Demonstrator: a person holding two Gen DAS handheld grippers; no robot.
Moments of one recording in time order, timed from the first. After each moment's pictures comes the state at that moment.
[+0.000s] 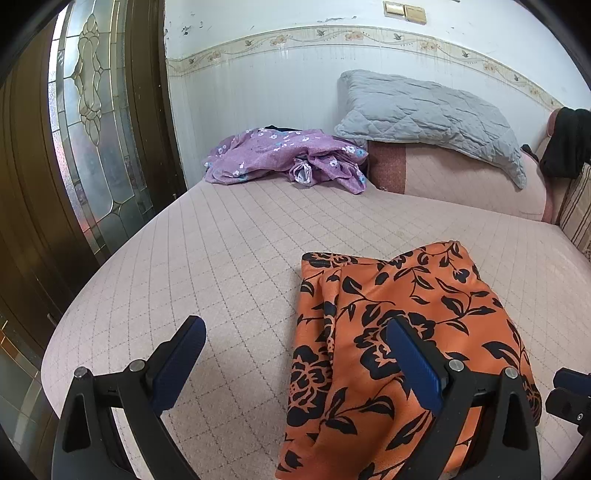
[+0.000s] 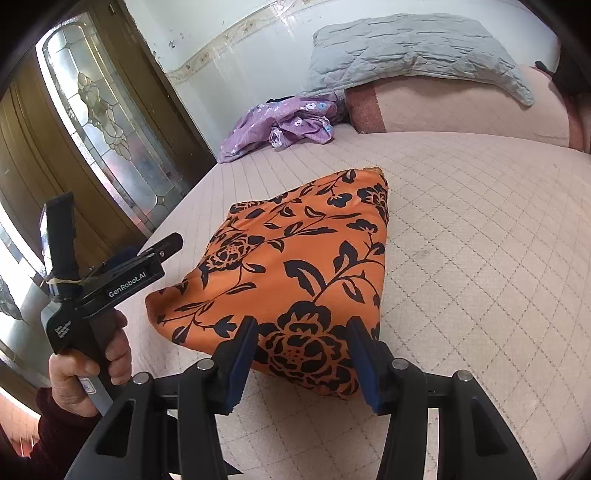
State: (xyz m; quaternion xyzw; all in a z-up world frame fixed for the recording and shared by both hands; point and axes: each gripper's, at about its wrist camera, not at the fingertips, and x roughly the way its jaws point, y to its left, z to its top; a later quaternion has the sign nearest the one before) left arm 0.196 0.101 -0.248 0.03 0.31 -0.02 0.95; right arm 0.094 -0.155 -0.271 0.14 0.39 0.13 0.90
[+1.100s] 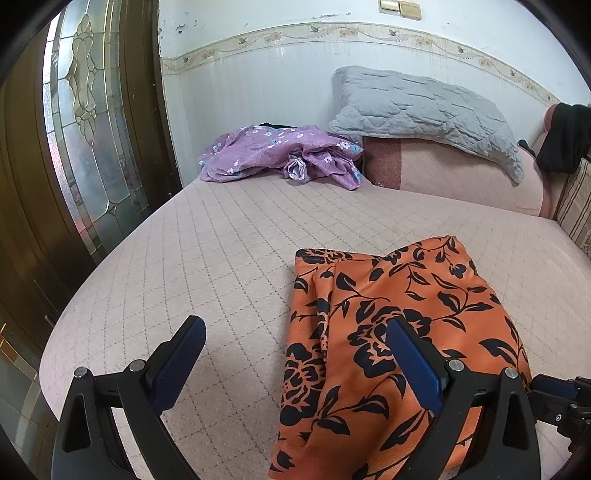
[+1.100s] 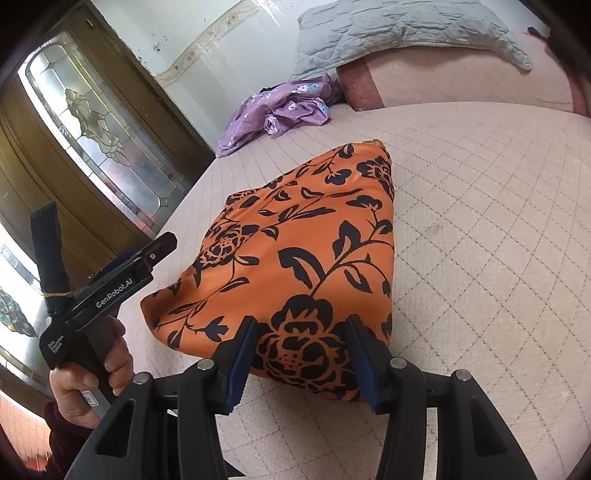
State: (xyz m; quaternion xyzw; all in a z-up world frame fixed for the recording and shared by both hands) left arm 0.198 0.099 -0.250 0.04 0.31 -0.03 0.95; right arm 0.111 -0.158 -0.295 0.19 0.41 0.14 0.88
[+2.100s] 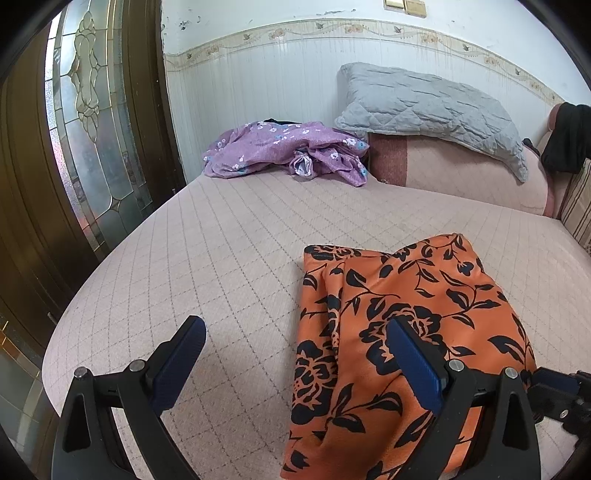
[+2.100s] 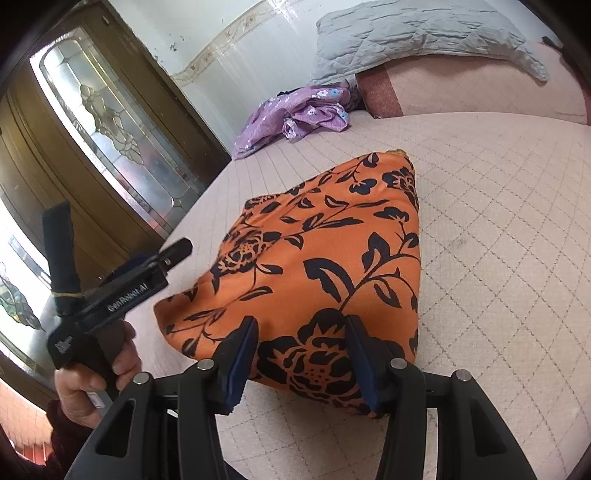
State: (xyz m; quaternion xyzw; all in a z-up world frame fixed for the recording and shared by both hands) left arm 0.201 0.104 -0.253 0.04 0.32 -0.02 0.95; right arm 0.115 -0.147 -0.289 0.19 0.39 0.17 0.89
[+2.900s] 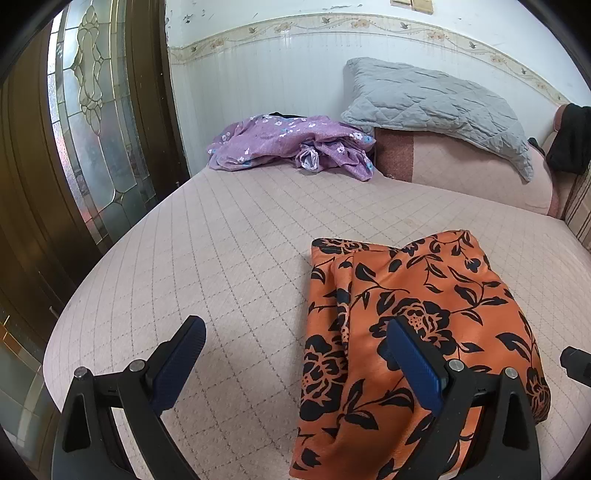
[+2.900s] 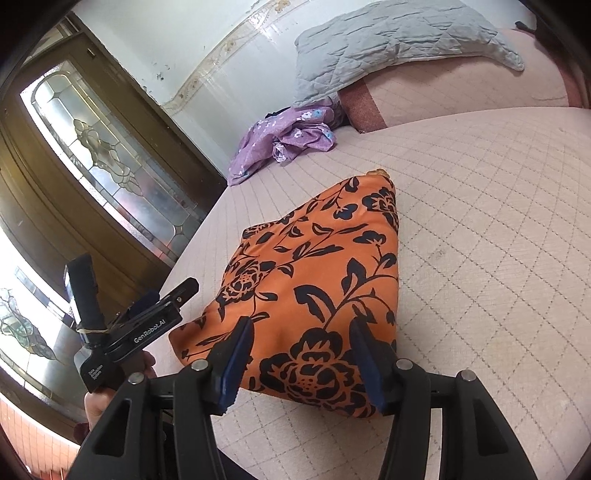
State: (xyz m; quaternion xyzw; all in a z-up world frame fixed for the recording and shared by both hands) left arm 0.203 0.110 -0.256 0.04 0.33 -0.02 0.94; right arm 0.109 -0.172 -0.272 0.23 0.37 0.15 0.89
